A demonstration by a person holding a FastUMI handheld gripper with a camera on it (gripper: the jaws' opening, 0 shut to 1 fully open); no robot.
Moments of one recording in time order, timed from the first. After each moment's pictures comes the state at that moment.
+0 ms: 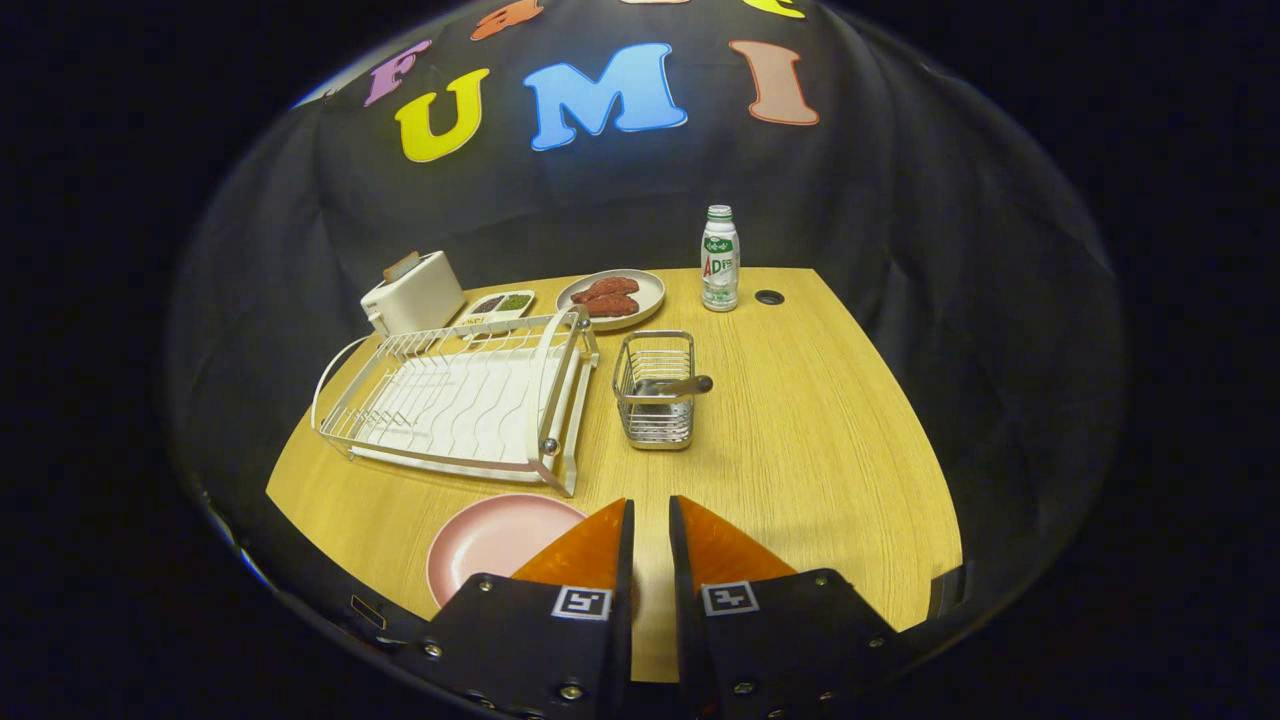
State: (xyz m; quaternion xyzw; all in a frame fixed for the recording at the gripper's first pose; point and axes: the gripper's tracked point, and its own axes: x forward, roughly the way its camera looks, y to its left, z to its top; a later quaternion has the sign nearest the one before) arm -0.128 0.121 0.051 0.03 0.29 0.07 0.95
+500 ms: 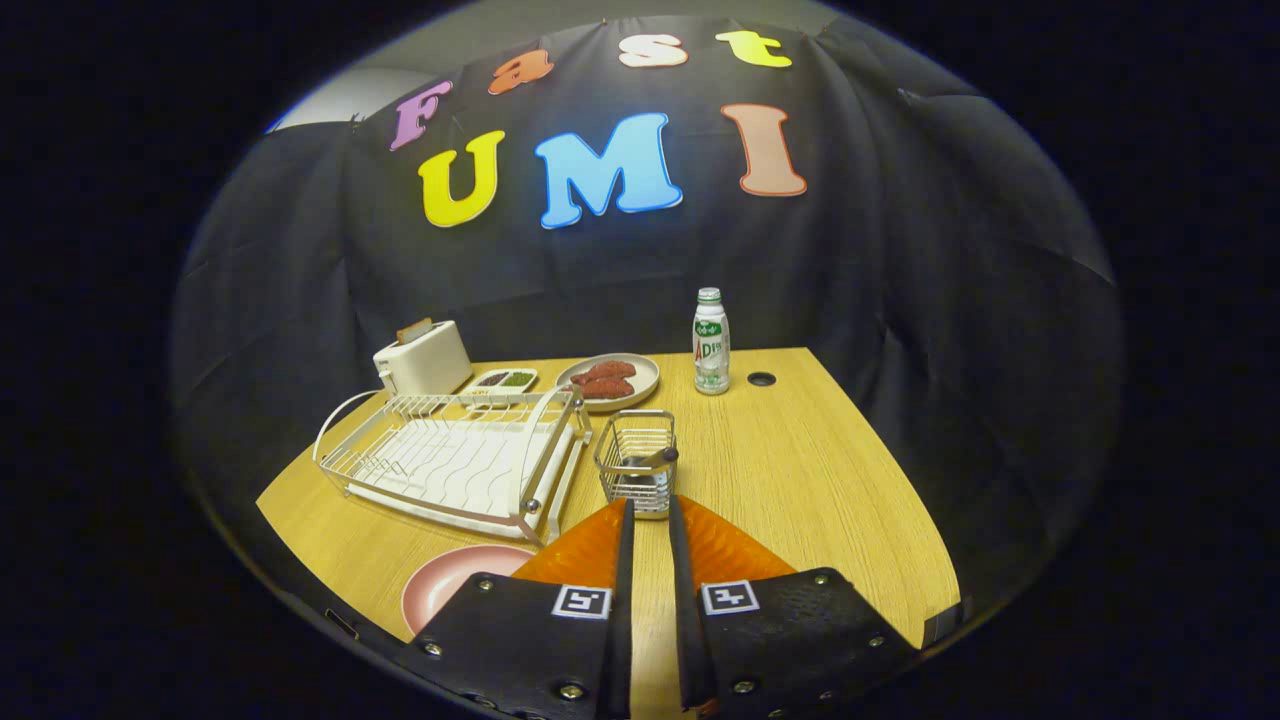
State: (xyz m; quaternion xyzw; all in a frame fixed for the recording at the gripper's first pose) arm -0.103 0.095 0.081 0.02 0.12 0.08 0.99
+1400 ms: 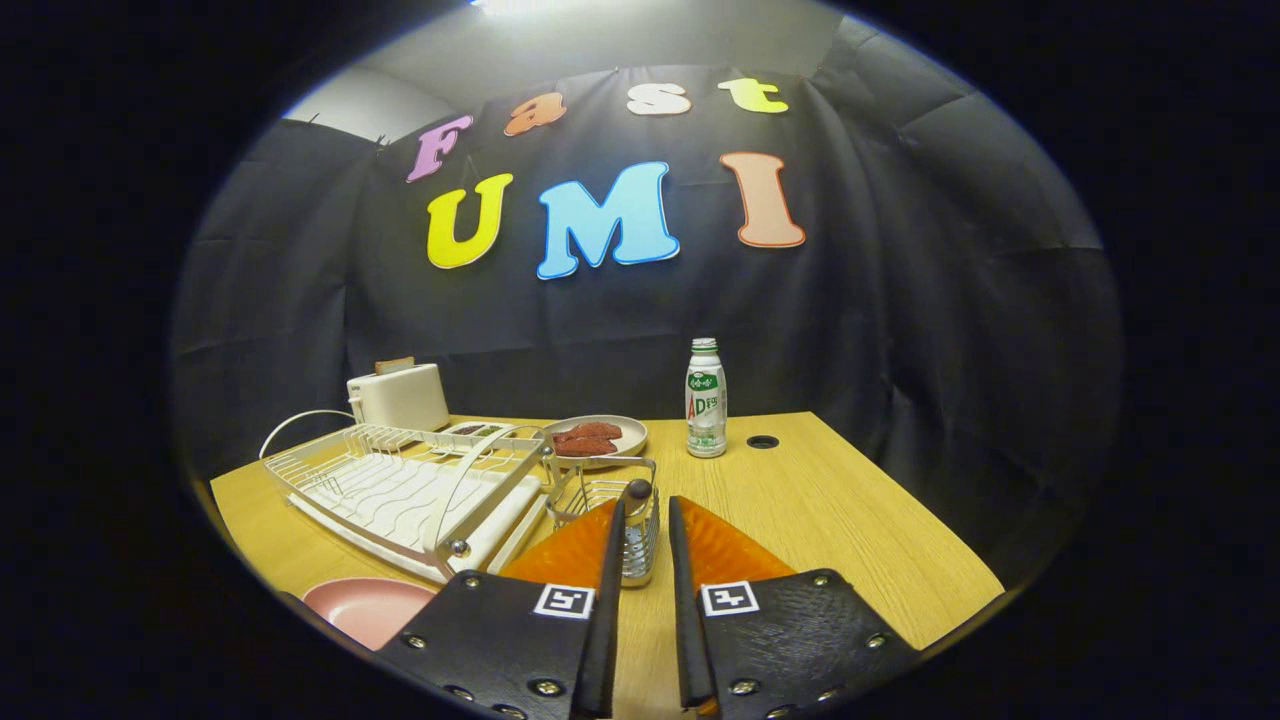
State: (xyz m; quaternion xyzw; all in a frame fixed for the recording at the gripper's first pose) arm -0.017 0.100 0.049 0.03 0.00 0.08 1.00
